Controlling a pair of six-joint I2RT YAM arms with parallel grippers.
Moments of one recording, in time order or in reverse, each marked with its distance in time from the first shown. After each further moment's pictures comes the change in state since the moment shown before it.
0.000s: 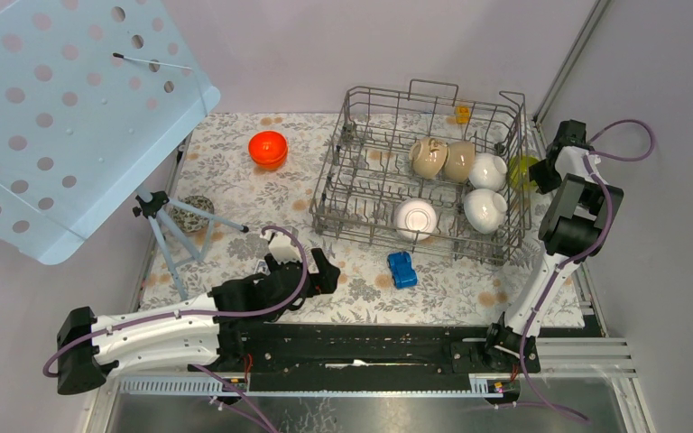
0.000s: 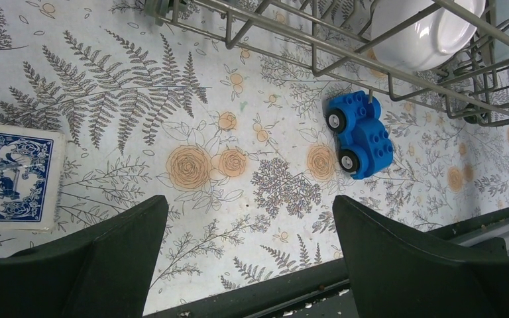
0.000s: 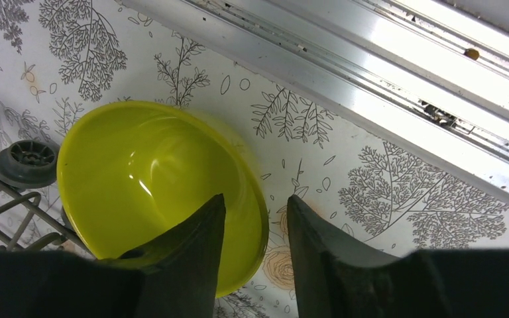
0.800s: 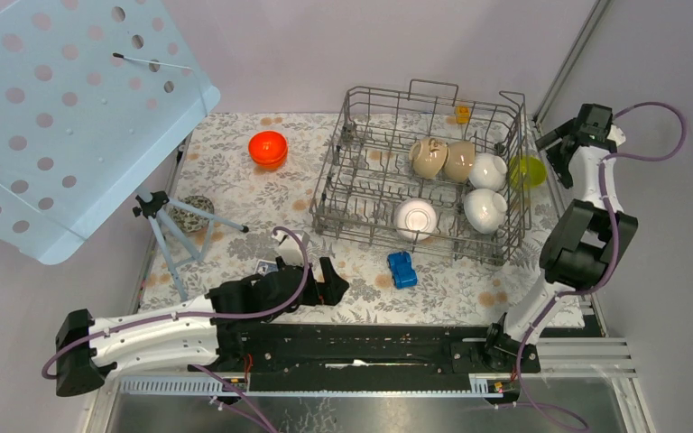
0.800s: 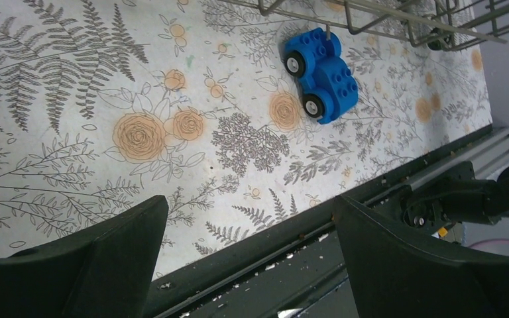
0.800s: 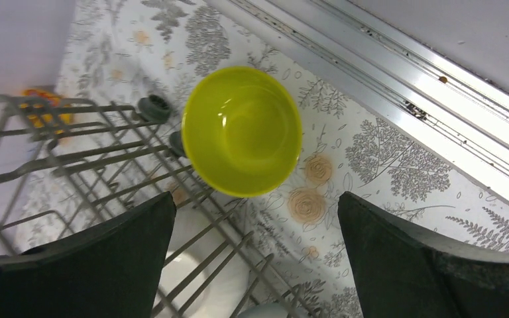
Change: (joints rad) left arm 0.000 -0.021 -0.017 0.039 0.194 0.067; right arm -0.003 -0.274 -0.079 0.006 -0.032 -0.094
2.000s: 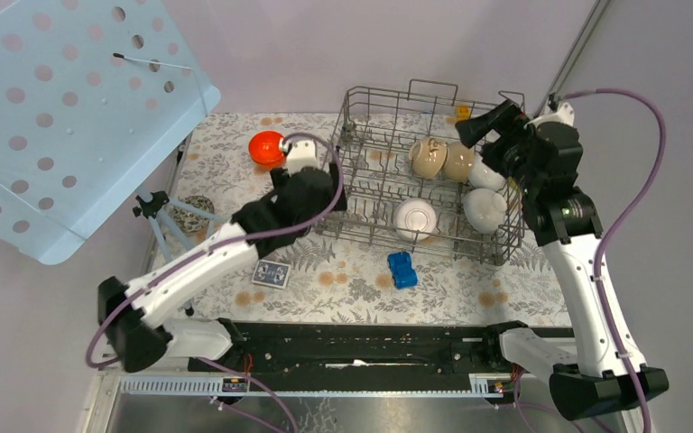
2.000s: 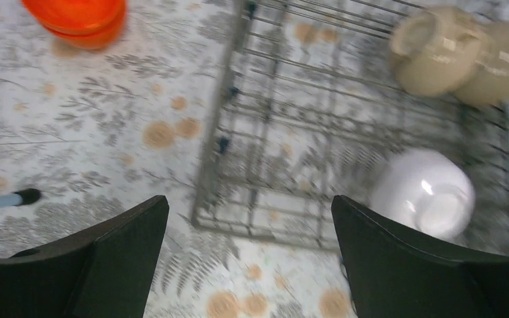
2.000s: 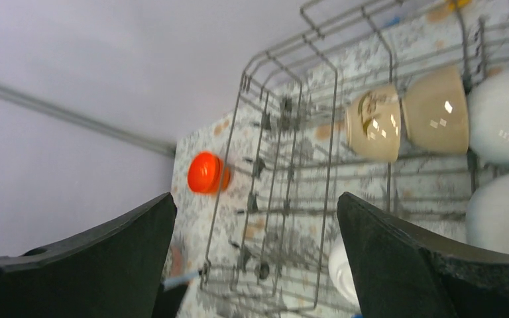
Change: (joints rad) left arm 0.275 0.436 0.675 -0.182 -0.218 0.332; right arm 0.545 -0.786 -0.242 0.142 -0.153 0.087
